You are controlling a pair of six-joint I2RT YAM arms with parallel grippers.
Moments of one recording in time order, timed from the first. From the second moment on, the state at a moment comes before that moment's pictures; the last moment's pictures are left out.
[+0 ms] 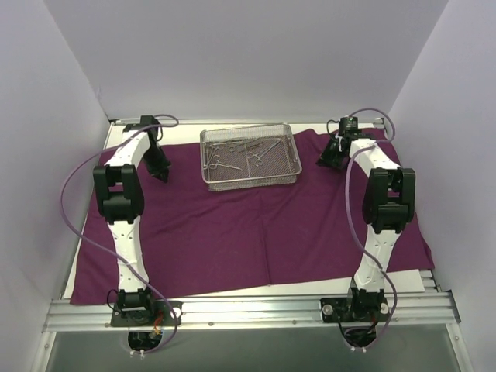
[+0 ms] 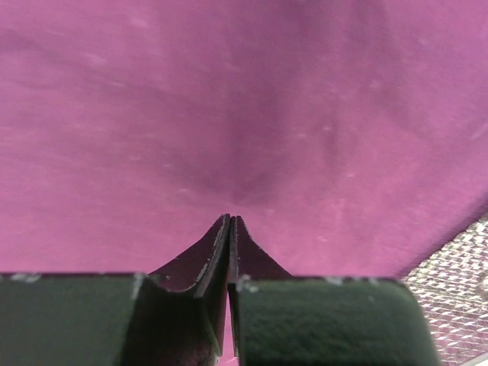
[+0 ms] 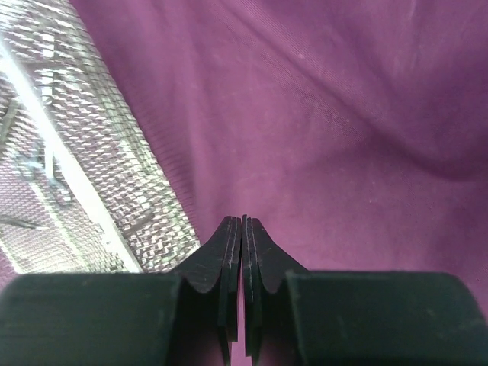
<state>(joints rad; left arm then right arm) 0.00 2.31 1.99 -1.07 -0.04 -0.48 0.00 2.04 1.56 -0.49 -0.17 0.53</state>
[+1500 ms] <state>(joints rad) 0.21 2.75 2.60 -1.01 0.51 -0.54 0.05 2.23 1.63 -0.45 -0.28 0.71</state>
